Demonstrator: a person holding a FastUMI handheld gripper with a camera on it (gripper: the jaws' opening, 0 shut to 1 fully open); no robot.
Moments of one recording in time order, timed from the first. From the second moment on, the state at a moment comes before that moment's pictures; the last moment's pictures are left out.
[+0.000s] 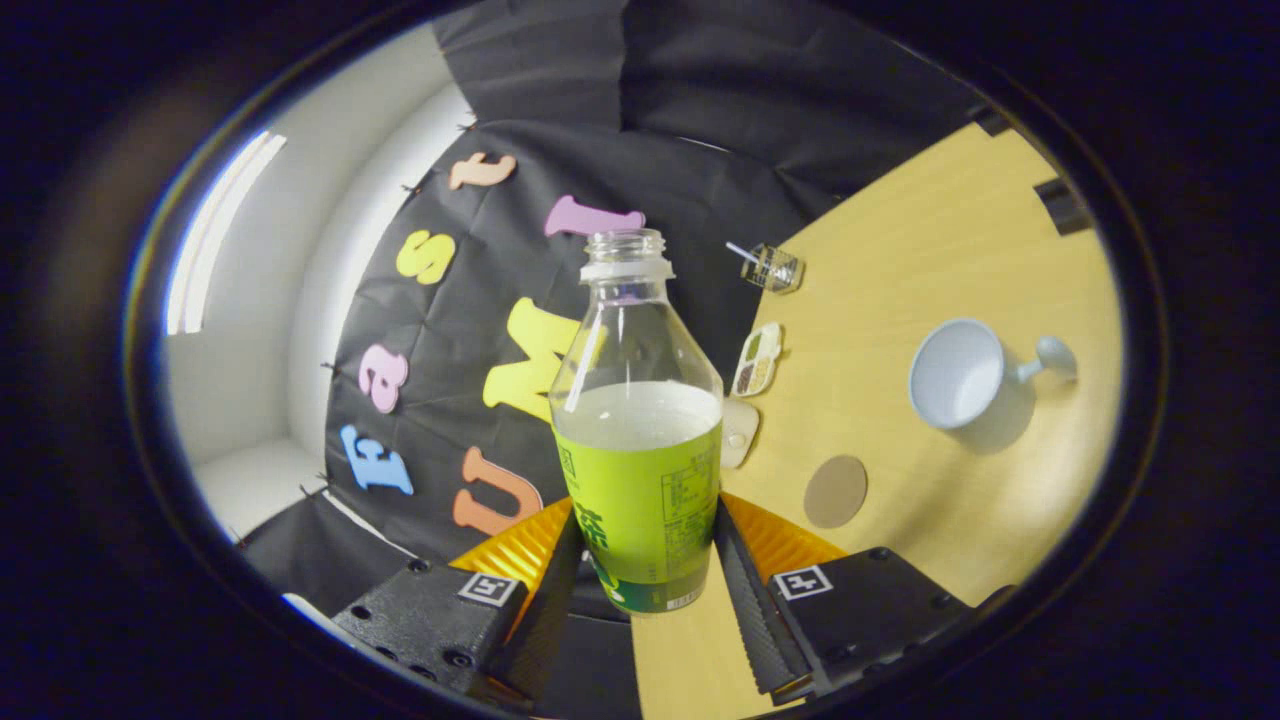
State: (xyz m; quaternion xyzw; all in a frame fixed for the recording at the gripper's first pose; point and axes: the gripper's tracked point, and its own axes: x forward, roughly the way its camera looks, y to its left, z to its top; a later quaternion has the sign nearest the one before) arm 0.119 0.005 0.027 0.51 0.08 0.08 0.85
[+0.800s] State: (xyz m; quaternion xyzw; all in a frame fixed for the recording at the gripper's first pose) arm 0.106 0.020 0.029 0.11 0.05 -0.01 0.99
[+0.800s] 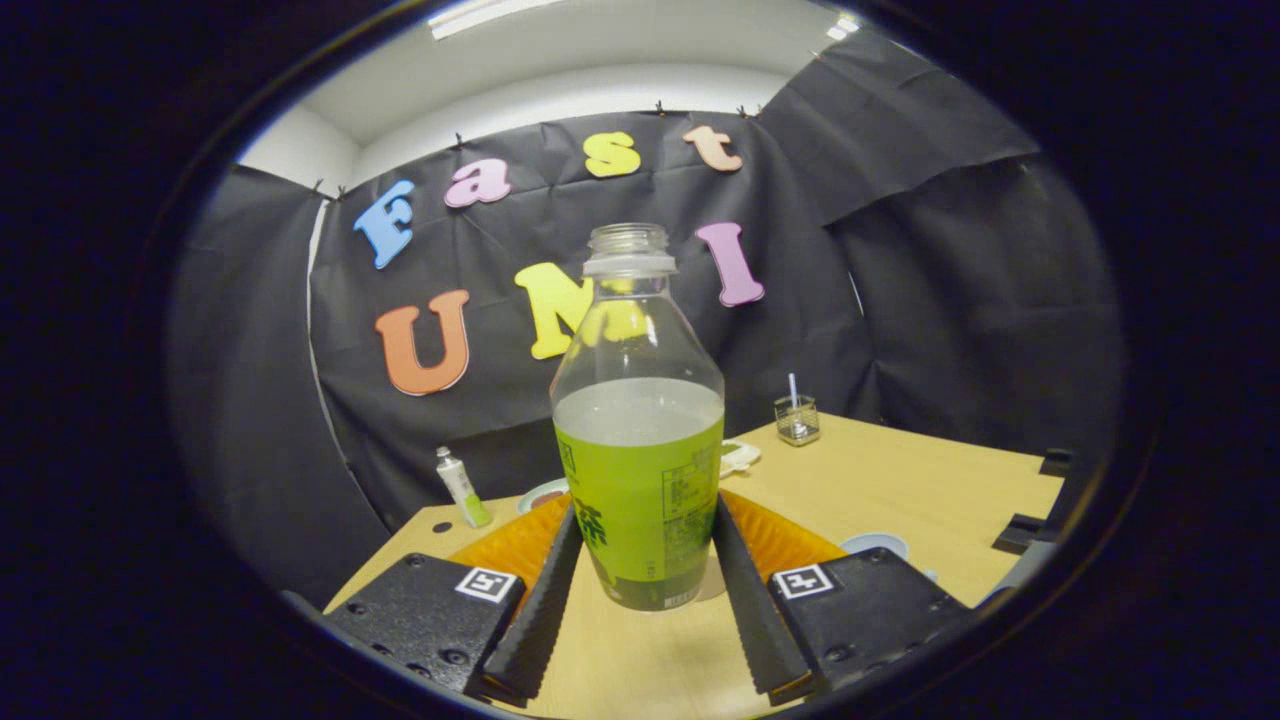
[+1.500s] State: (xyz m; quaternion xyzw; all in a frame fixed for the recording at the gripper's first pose) arm 0.232 0.010 -0.032 0.03 0.12 -0.04 0.99
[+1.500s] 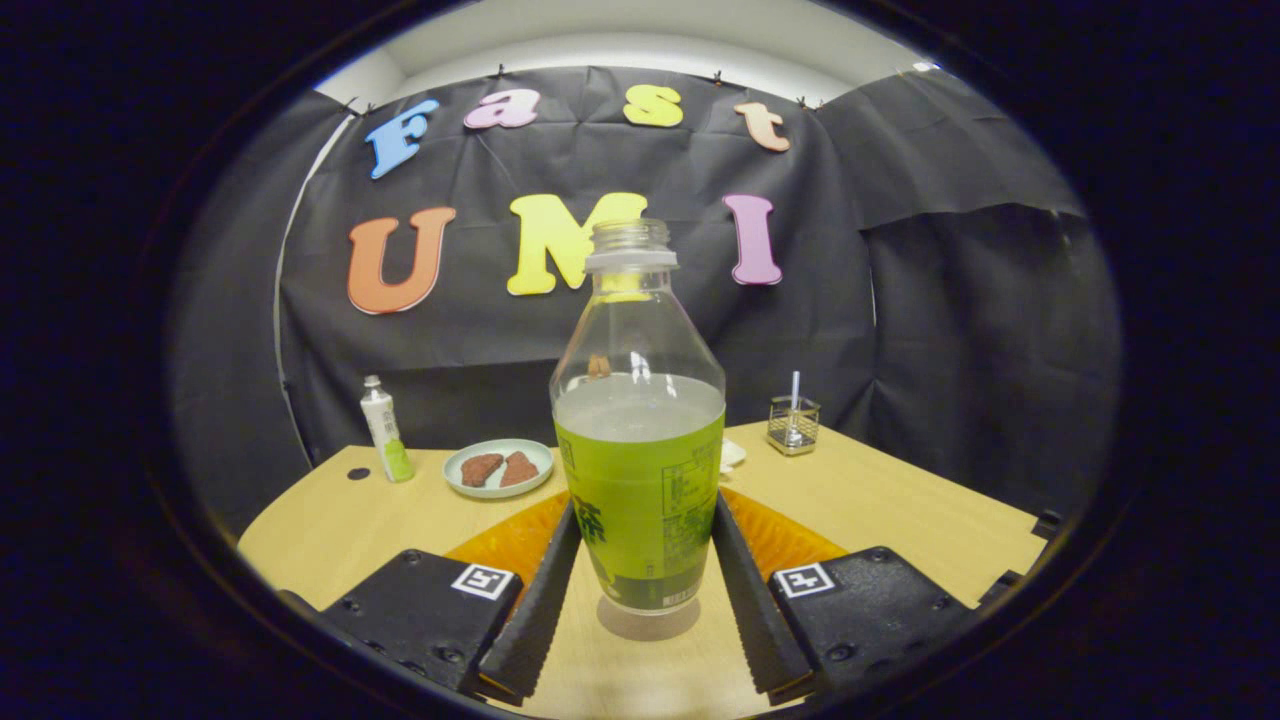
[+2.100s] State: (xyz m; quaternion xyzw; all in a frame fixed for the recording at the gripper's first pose) arm 0.281 0.017 -0.108 0.03 0.18 -0.03 0.98
